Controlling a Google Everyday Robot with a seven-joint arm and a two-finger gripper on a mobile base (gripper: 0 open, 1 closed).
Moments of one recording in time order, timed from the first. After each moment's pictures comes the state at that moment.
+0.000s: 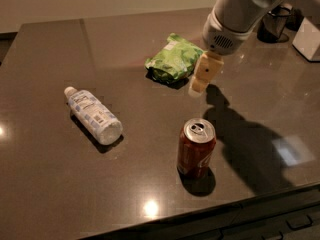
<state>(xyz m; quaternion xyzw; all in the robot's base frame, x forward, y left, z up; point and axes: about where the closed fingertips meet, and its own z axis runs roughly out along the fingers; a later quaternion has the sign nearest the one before) 0.575 -0.127 0.935 -0.56 0.81 -0.02 0.21</state>
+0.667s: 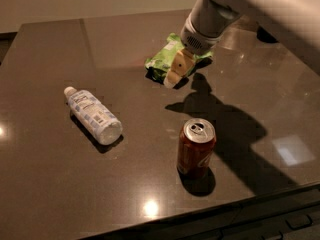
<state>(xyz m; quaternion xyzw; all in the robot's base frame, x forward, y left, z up) 0.635 -0.089 0.911 -0.48 0.84 0.00 0.25</state>
